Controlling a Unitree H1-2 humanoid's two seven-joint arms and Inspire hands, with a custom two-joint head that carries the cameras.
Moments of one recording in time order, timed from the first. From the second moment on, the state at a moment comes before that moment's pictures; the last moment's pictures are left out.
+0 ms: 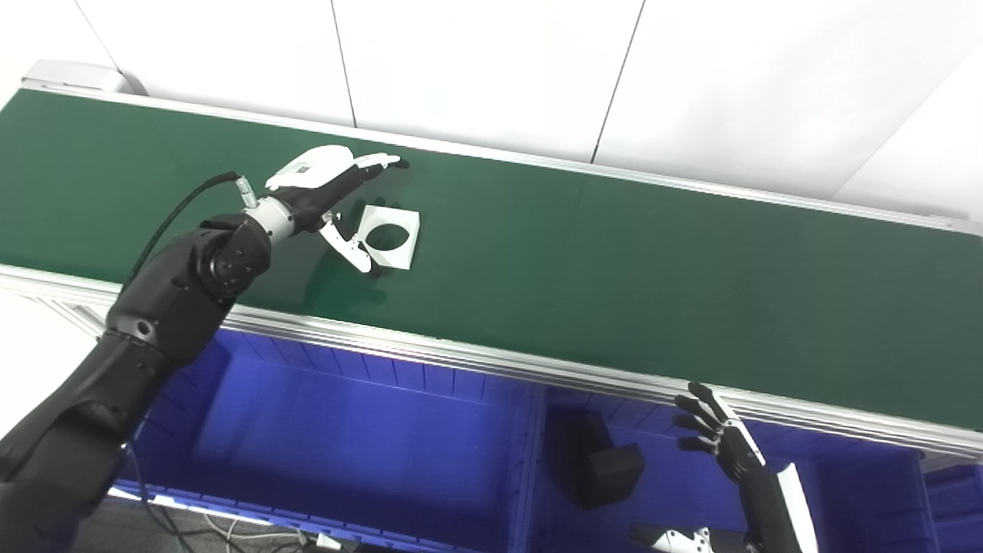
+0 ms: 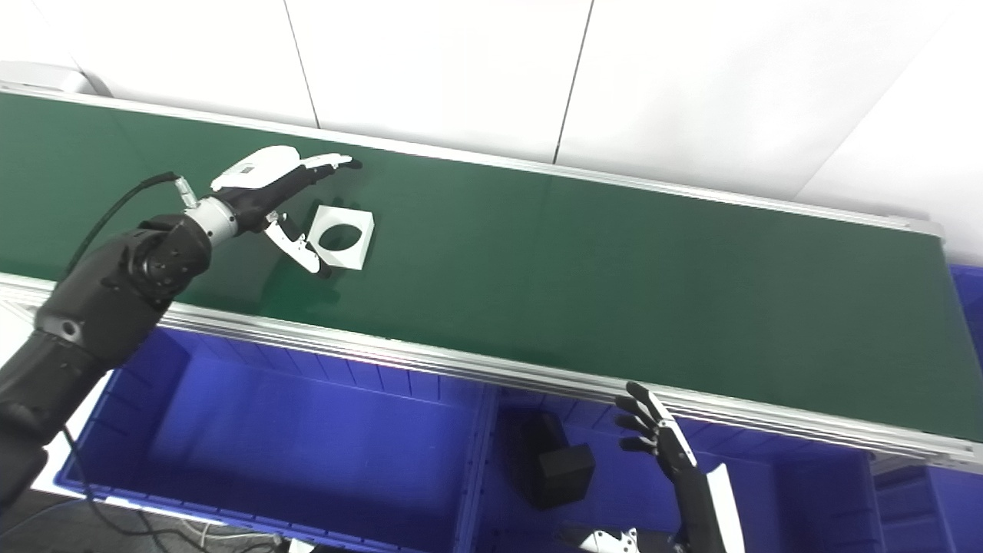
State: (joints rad) left arm -0.35 0.50 -0.24 0.35 0.62 -0.14 -0.19; right arm 0.49 -0.21 0.12 -0.17 -0.22 -0.40 0.06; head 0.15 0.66
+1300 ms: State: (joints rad) left arm -0.42 0.42 -0.34 0.38 0.62 -0.06 -0.25; right arm 0.52 -0.17 0.11 -0.21 -0.23 -0.40 0.06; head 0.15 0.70
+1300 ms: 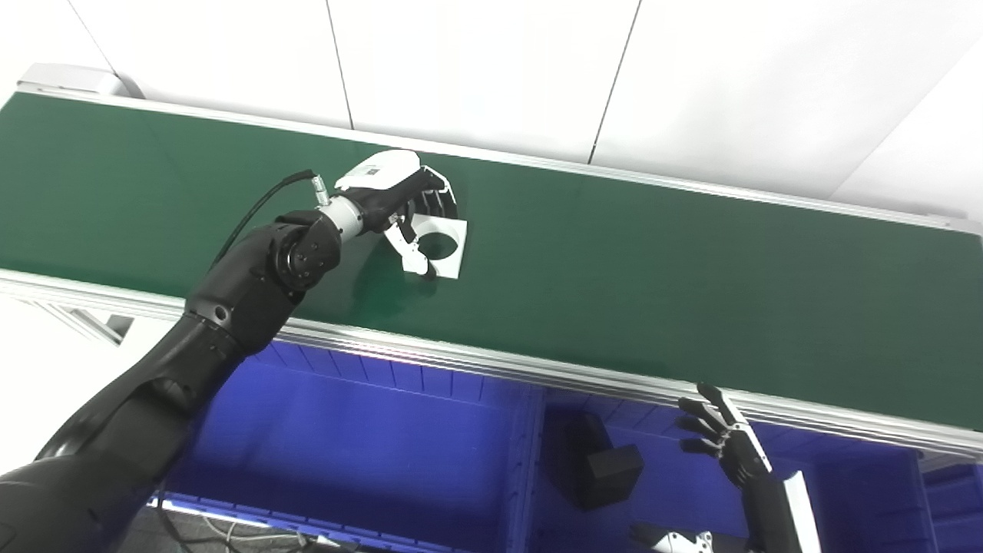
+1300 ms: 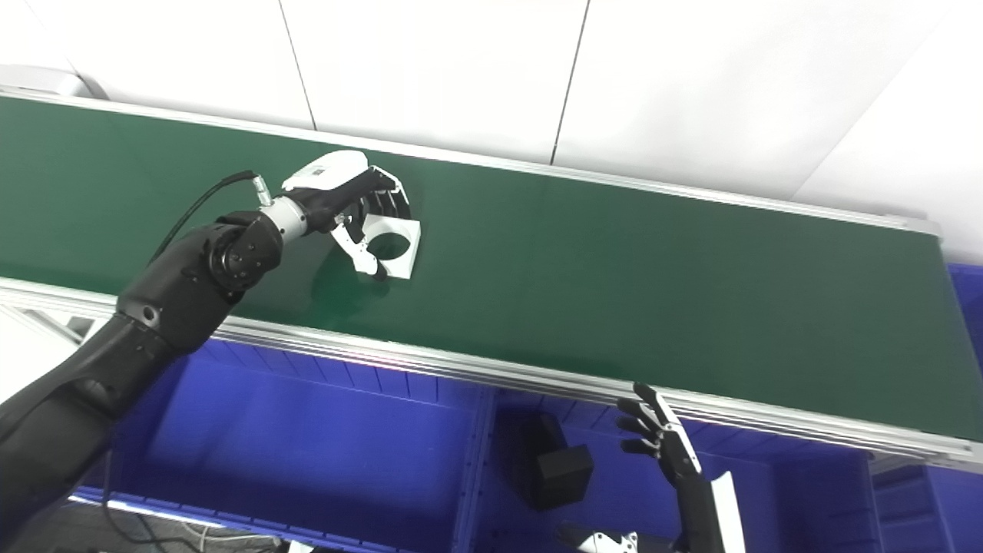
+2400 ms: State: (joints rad) left arm 0.00 0.45 -0.11 -0.19 0.34 -0.22 -0.21; right arm 0.51 -0.18 0.11 -0.19 -0.21 -0.41 0.04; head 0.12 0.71
